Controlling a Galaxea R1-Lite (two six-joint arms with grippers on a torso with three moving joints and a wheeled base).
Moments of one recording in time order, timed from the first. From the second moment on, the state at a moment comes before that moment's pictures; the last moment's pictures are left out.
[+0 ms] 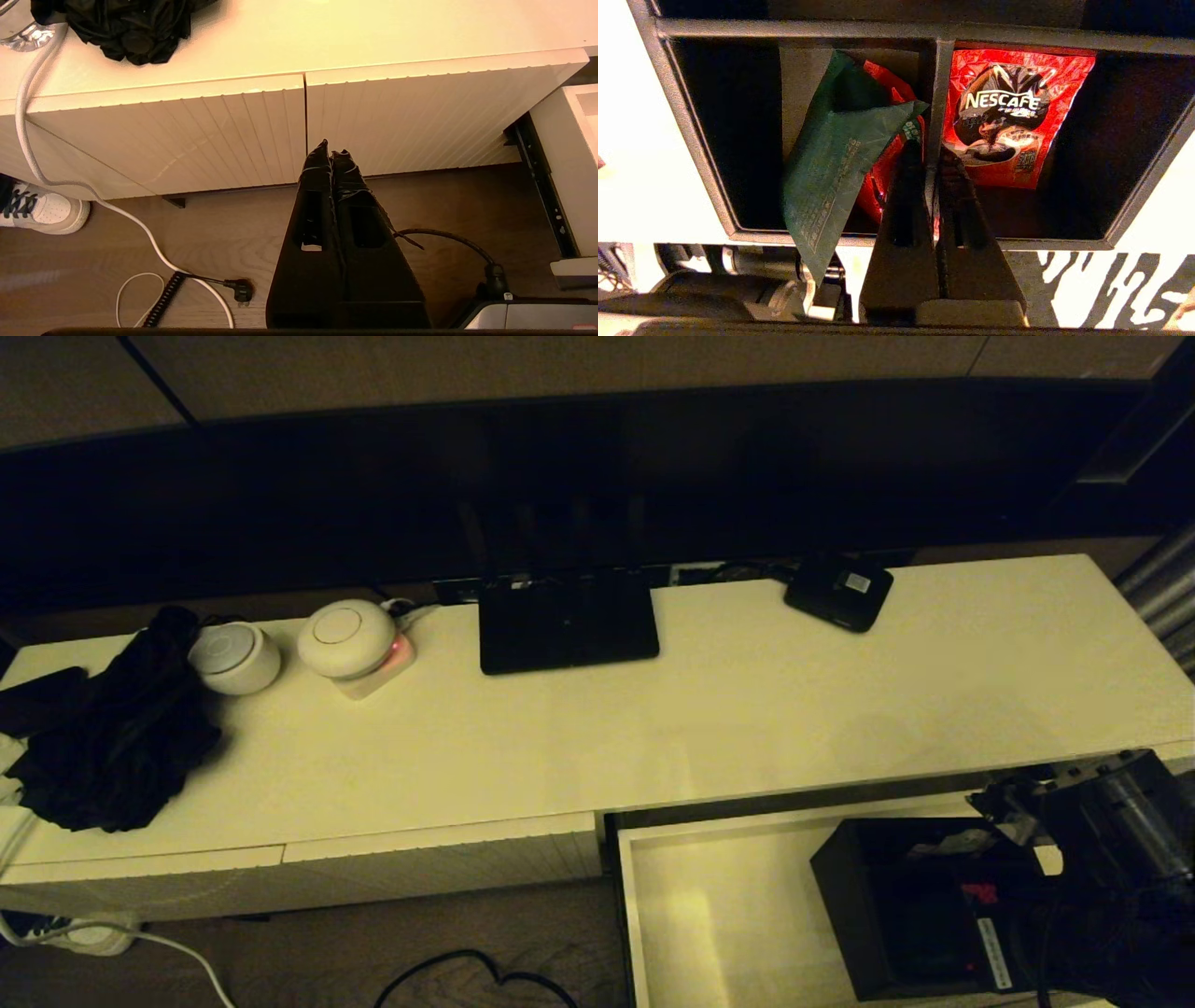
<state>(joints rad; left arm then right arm) 0.00 0.00 0.00 0.00 0.00 0.00 0.42 1.42 -0.64 0.17 -0.20 0.35</state>
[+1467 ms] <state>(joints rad) 0.00 0.00 0.00 0.00 0.00 0.00 0.37 1.61 -0.55 -0.09 -0.22 0.23</state>
